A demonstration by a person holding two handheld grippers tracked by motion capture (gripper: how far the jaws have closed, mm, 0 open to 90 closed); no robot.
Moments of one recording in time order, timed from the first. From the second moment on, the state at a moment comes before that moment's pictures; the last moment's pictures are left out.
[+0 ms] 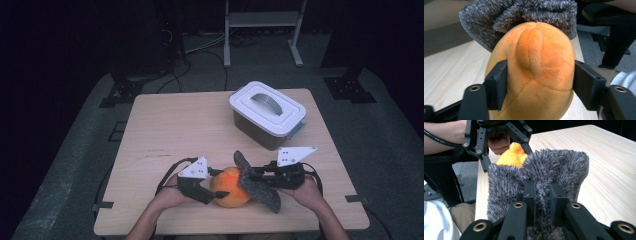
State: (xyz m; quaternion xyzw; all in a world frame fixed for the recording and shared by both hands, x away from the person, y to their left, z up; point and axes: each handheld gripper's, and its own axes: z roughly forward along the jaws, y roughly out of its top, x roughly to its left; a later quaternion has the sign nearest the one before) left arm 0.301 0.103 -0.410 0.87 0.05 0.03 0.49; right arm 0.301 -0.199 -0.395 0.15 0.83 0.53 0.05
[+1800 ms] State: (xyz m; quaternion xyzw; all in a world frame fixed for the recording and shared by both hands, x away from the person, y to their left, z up) left arm 0.300 0.099 -0.414 0.86 0.05 0.05 0.51; right arm 0.311 -0.204 -0.405 0.18 0.83 0.53 0.03
